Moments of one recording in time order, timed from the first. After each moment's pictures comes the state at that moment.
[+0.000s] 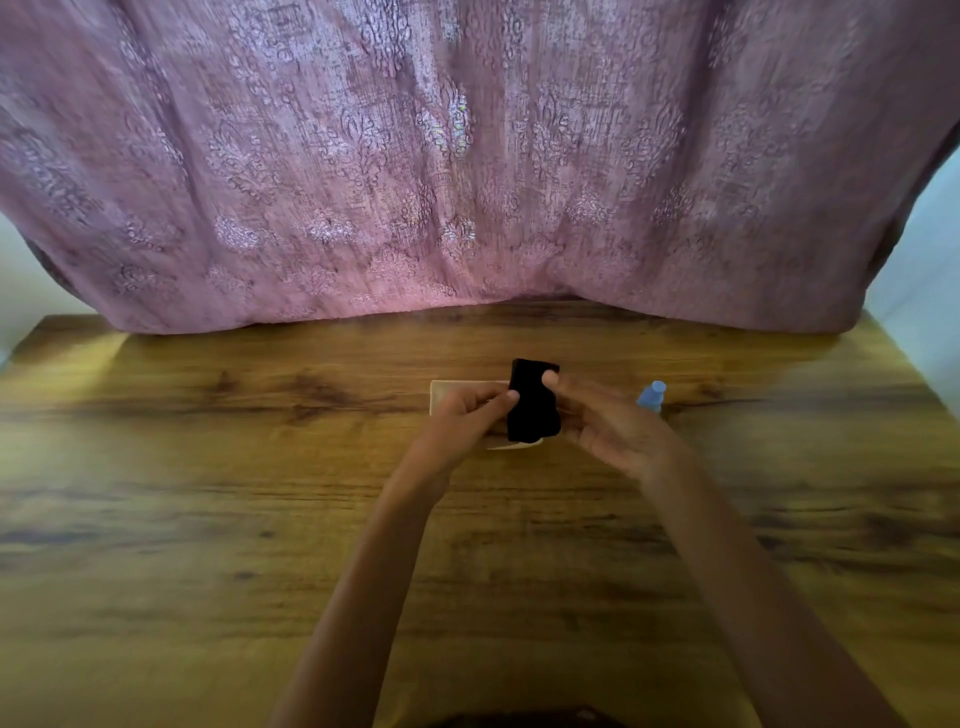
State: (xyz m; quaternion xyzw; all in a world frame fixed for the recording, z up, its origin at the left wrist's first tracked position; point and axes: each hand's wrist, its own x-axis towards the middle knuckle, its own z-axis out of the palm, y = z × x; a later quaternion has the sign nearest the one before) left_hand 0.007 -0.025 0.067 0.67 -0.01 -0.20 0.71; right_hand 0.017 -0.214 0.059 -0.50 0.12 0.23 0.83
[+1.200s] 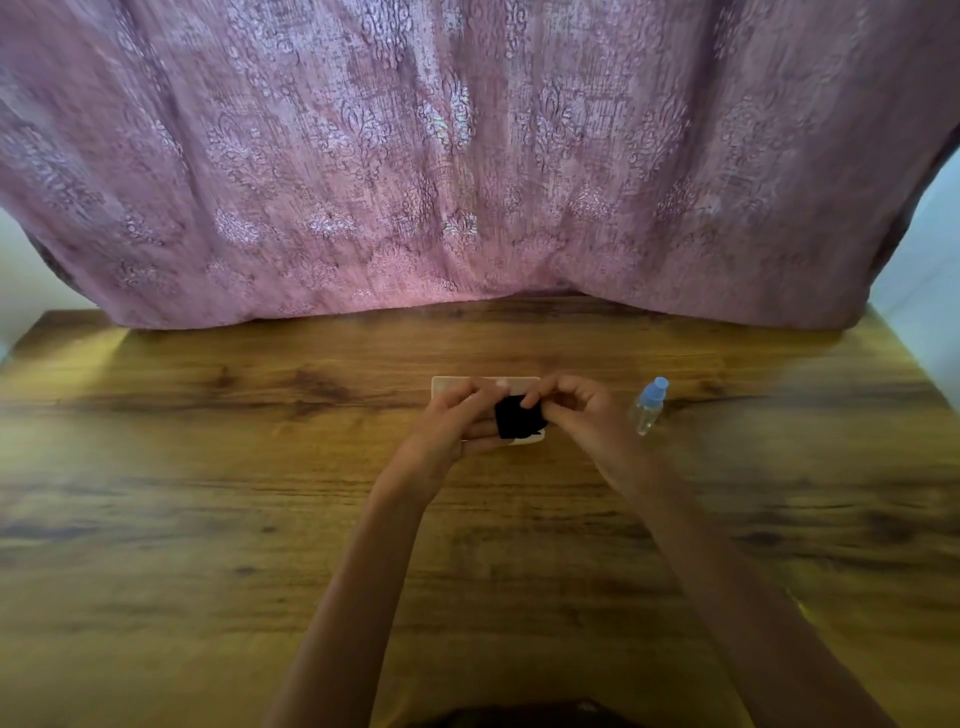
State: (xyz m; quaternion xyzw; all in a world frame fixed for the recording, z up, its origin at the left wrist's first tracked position) left_hand 0.007 -0.013 0.058 0.61 0.04 -0.22 0.76; right_hand 0.005 -0.194 0.049 -0.75 0.00 0.08 0.66
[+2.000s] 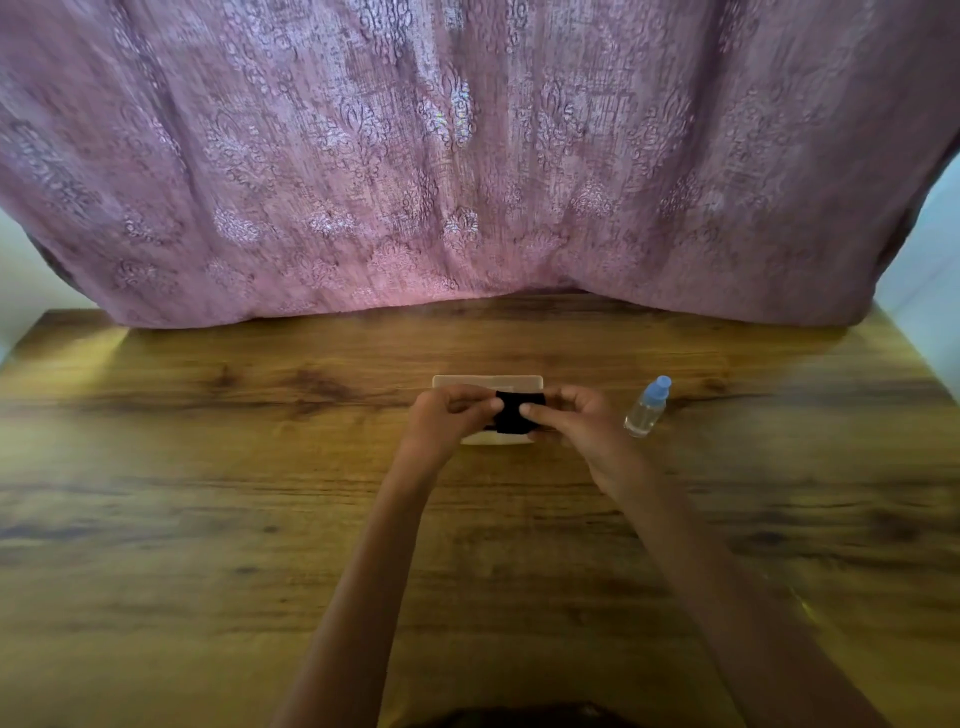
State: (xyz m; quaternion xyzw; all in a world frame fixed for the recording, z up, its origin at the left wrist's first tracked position) left_hand 0.019 -0.008 0.039 0.78 0.05 -0.10 0.62; right_hand 0.013 -0.188 0.030 -0.64 0.12 0.13 0.75
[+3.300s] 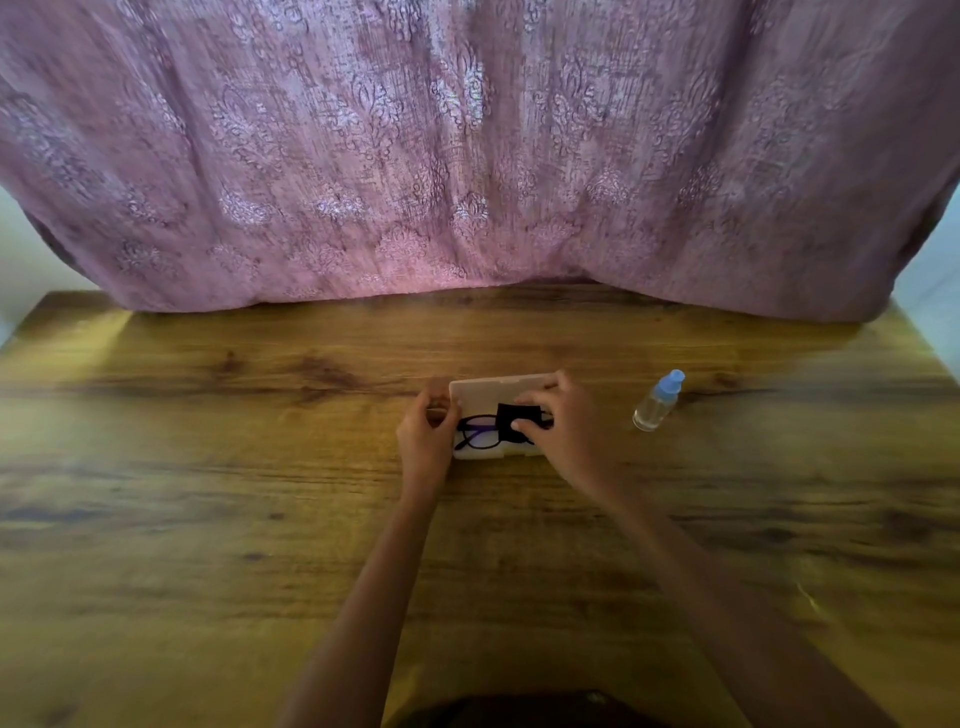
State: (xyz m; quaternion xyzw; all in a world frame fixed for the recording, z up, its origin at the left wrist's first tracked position) left_hand 0.021 0.008 -0.037 0.83 0.13 0.08 0.54; right_hand 0.016 -0.168 -0.004 -0.94 -0.07 -0.06 0.32
